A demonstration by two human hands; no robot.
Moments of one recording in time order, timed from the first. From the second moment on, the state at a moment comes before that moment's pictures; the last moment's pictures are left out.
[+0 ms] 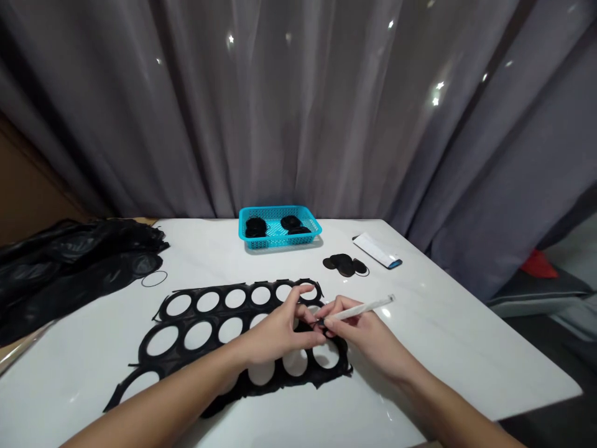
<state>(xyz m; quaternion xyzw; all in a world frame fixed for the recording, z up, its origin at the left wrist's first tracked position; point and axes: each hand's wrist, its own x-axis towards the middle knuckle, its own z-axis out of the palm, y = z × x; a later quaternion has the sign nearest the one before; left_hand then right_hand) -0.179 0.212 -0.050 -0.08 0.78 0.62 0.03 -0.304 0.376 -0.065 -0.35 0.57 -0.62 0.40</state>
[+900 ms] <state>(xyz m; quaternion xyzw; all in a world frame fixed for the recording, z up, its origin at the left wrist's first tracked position) -0.182 0.199 -0.019 -0.02 0.91 0.40 -0.06 -0.317 0.373 -0.072 -0.22 0.44 -0.67 0.56</state>
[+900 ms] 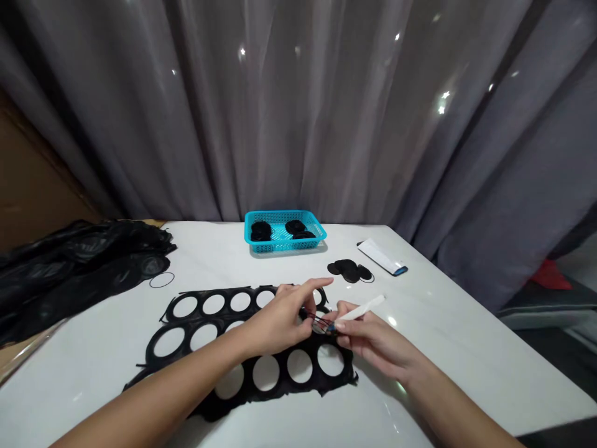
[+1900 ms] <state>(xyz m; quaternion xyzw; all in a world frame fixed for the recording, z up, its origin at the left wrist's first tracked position) -0.183 0.197 -0.053 0.01 0.82 0.57 -0.02 -0.301 0.362 -0.079 -0.22 0.33 -0.66 0.64</state>
